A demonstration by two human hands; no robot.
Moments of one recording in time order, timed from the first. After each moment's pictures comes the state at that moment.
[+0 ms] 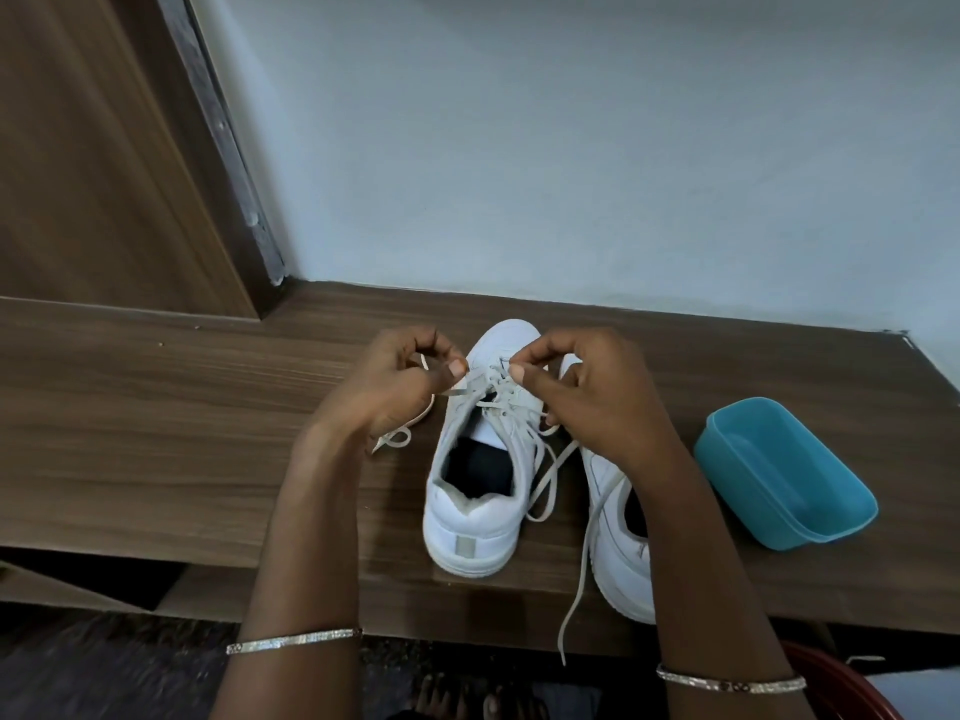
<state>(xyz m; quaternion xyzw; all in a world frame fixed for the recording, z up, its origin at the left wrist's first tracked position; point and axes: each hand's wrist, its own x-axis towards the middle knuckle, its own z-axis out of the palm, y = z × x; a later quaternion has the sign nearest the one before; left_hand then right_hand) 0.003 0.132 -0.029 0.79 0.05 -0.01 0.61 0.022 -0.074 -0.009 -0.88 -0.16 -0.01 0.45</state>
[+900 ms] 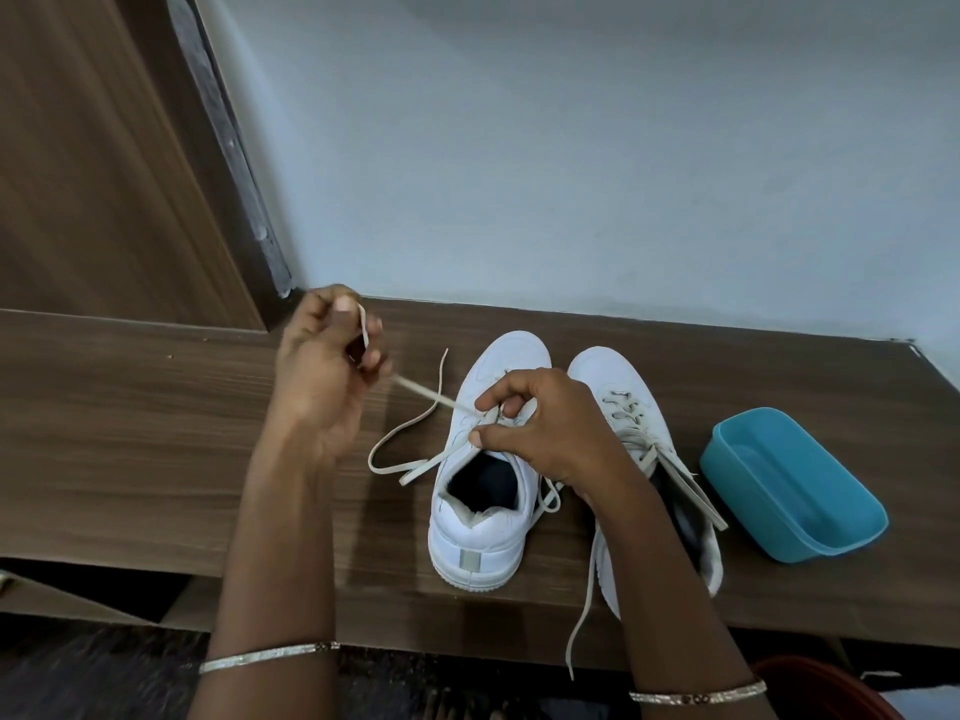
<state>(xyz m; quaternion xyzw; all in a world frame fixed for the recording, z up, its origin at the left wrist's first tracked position) -0.007 0.153 -0.008 0.51 0.10 0.18 0.83 0.015 -0.048 -0.026 -0.89 -0.14 0.09 0.42</state>
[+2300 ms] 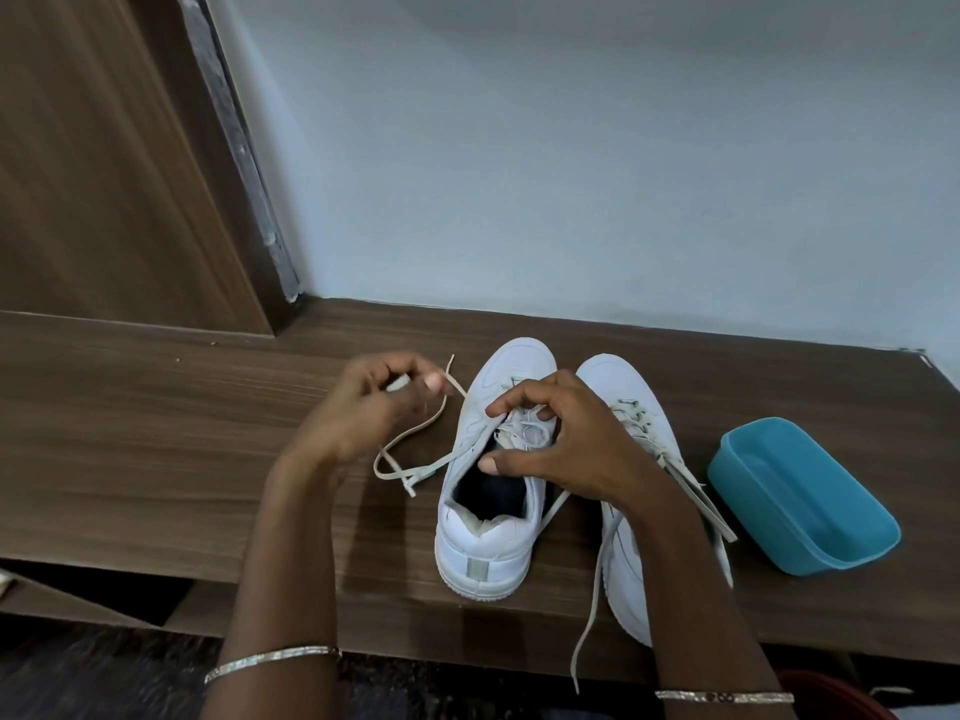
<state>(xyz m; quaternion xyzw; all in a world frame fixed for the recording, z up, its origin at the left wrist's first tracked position) -0.012 0.159 -0.032 0.78 0.03 0.02 0.63 0.023 -0.066 -0.035 -0.89 -0.21 0.10 0.39</state>
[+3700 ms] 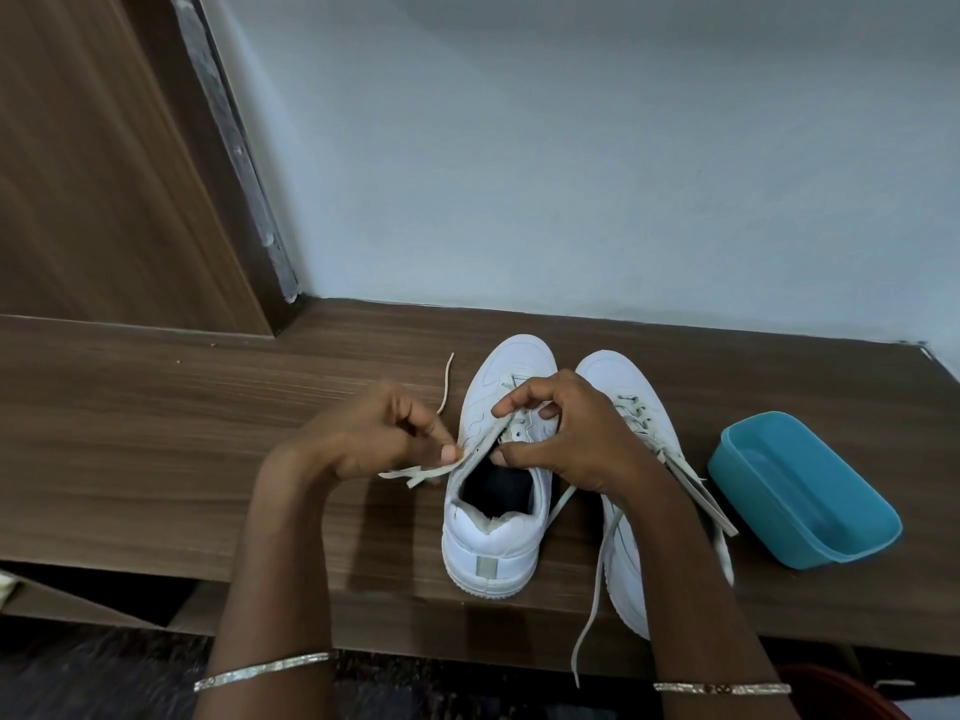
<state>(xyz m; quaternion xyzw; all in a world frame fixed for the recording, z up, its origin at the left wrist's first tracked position) -0.018 0.163 -0.025 0.84 -0.03 -0.18 0.50 0.026 -0.066 -0.036 -0.89 -0.18 0.10 0.41</state>
